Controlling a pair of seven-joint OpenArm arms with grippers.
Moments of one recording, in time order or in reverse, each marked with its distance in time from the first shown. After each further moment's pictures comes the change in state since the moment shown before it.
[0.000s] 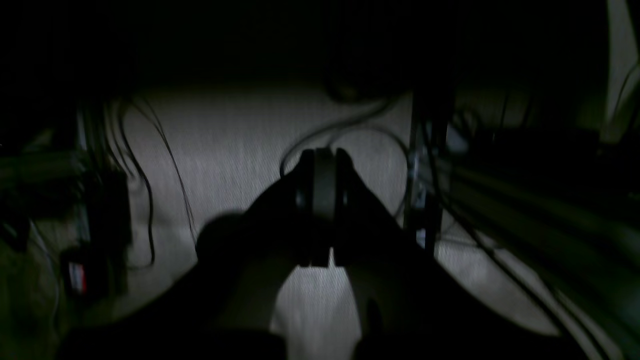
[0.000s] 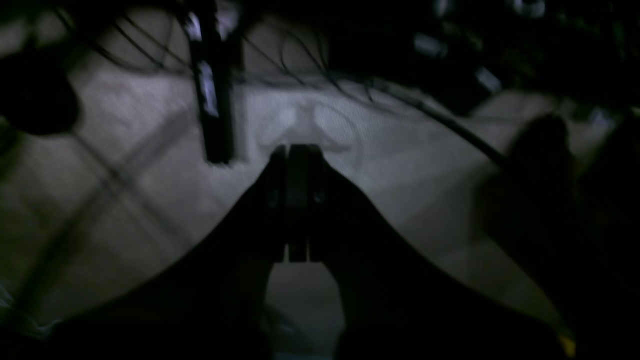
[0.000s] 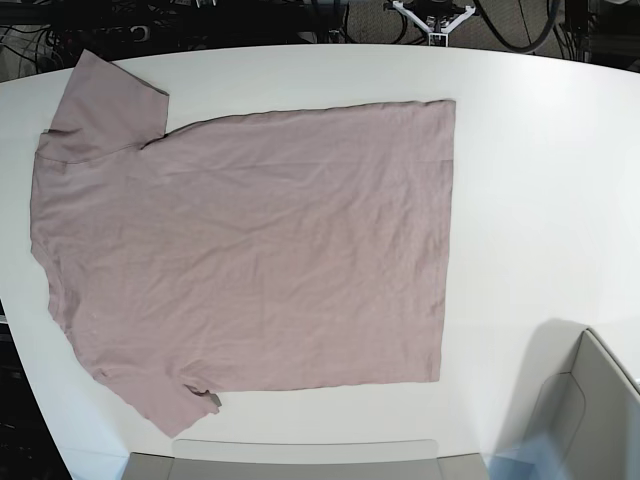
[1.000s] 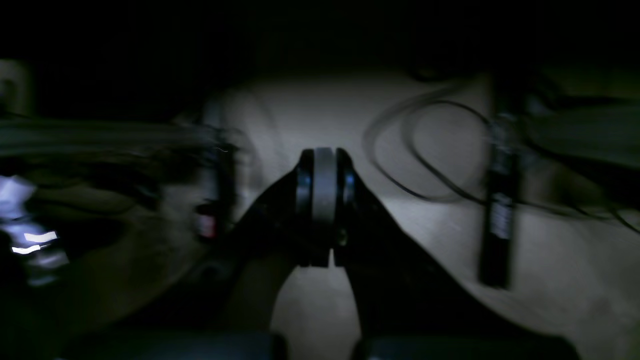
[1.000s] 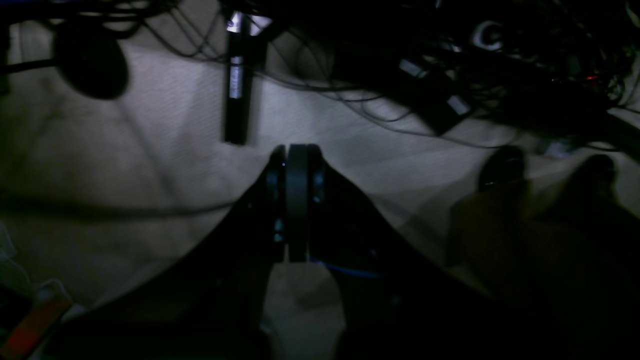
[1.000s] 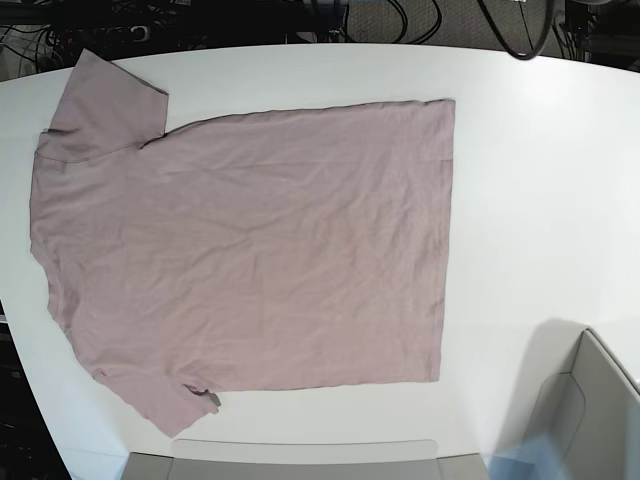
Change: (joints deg) left arm 41.6 -4.6 -10.6 56.2 -0.2 0.2 18.4; right arm -40.0 23.8 -7.3 57.0 21.3 -0.2 -6.4
